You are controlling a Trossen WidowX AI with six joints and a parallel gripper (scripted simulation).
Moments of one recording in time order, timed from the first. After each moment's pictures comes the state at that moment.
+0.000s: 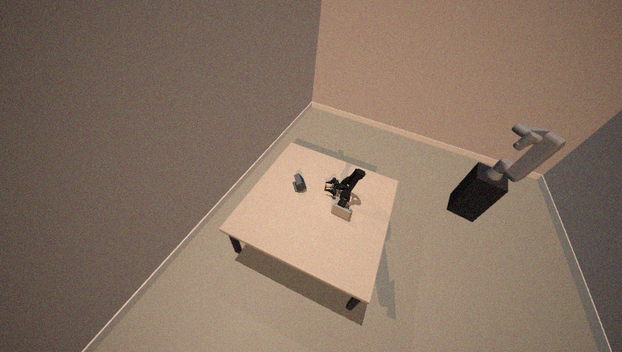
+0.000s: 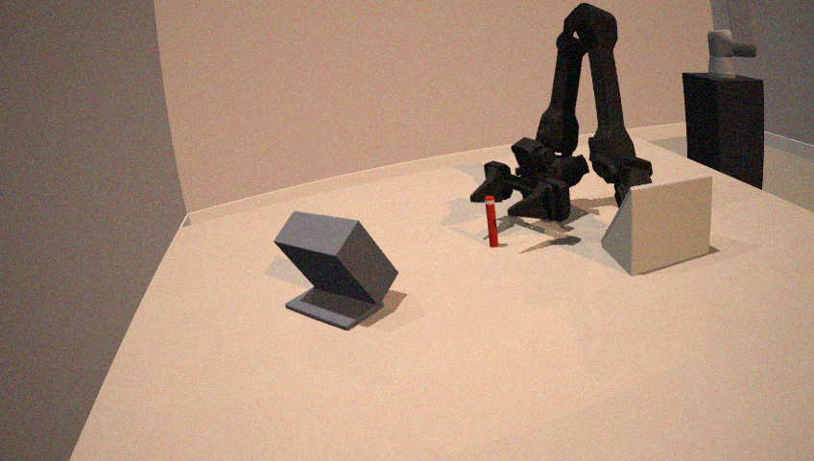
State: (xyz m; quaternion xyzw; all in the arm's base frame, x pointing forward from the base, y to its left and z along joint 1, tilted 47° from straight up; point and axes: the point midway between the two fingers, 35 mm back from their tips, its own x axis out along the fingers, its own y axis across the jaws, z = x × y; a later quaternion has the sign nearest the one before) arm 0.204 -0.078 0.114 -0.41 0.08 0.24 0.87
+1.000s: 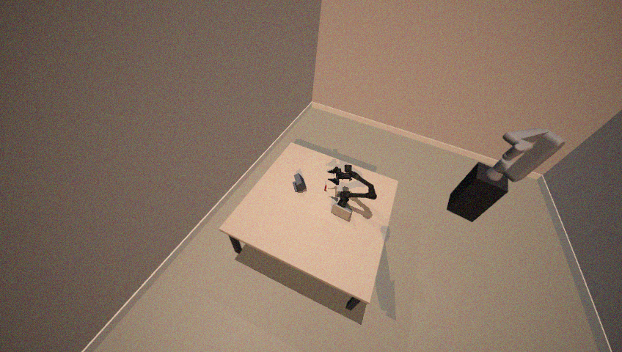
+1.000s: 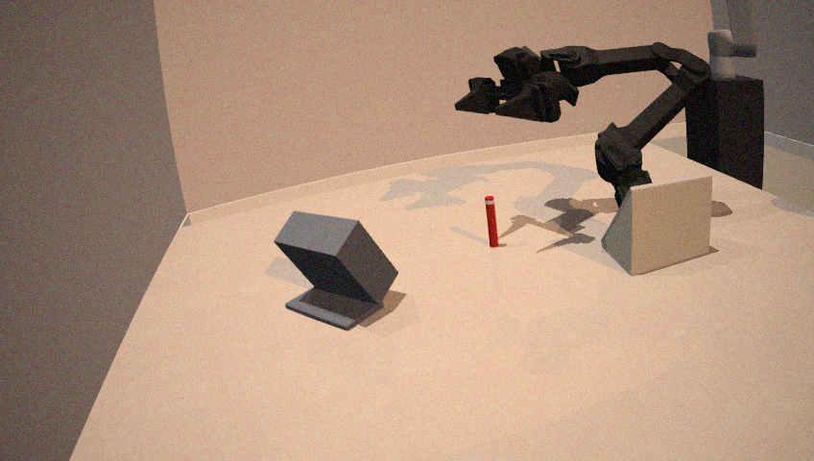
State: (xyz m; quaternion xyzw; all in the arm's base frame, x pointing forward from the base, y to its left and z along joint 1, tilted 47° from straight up) arm 0.195 0.036 0.219 -0.40 0.10 0.24 0.88
